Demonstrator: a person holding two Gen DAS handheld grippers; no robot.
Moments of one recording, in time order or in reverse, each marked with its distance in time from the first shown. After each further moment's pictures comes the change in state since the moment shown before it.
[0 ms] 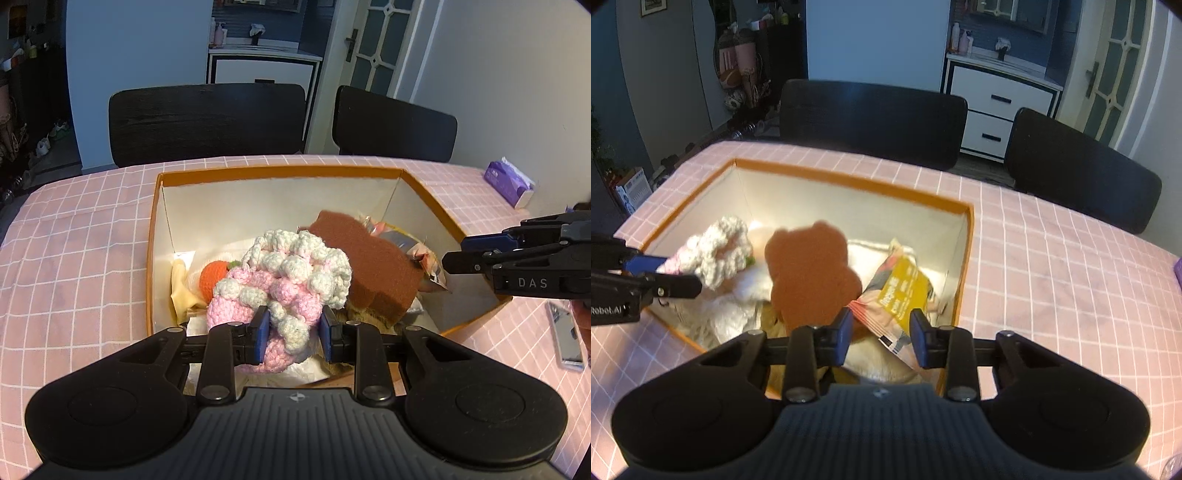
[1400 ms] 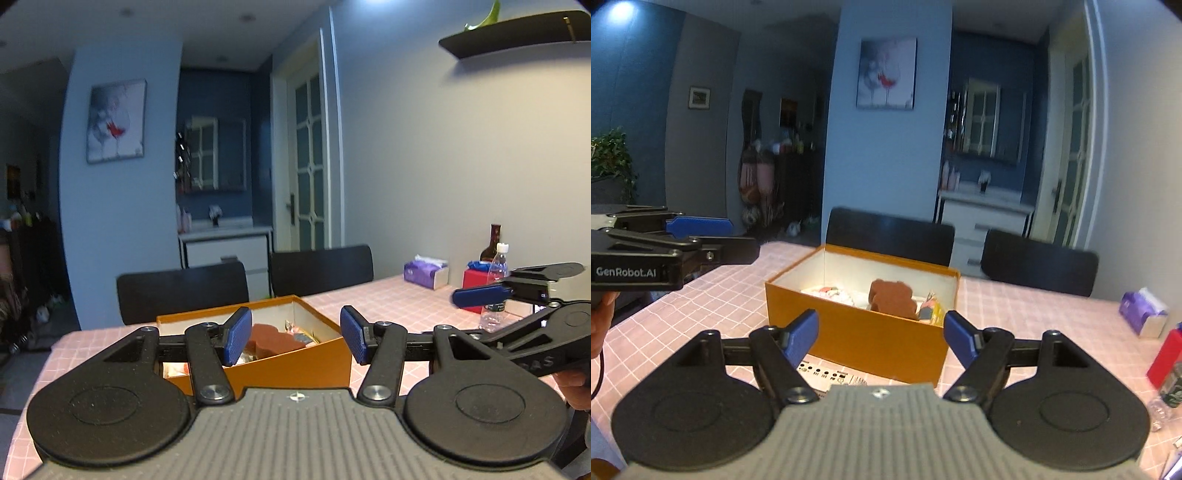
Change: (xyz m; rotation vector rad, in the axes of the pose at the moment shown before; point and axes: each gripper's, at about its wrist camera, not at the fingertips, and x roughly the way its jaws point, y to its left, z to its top) left arm -0.196 -0.104 -0.151 0.227 -0.633 -0.020; right arm -0.235 0.094 -0.197 -0.052 -0.553 -0.056
